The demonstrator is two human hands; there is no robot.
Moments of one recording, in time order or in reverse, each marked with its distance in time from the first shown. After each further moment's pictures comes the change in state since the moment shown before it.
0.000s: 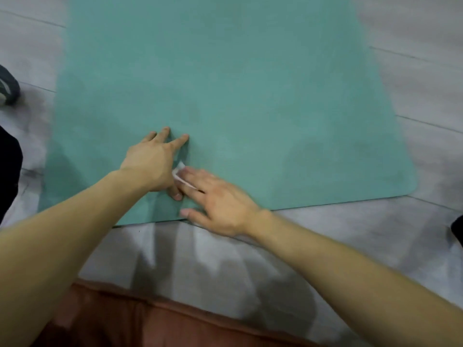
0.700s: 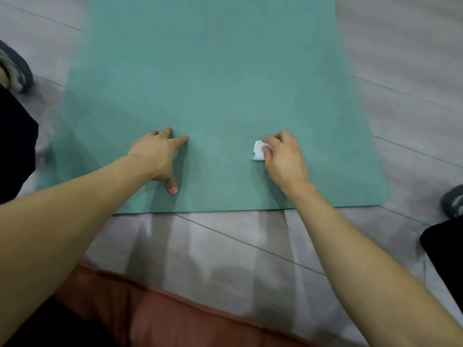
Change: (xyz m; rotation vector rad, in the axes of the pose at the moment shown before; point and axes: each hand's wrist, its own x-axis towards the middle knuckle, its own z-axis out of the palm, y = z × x) left_hand 0.002 0.005 -0.002 0.050 -0.023 0.008; right_hand -0.051 0.106 -0.069 -0.106 0.416 0.700
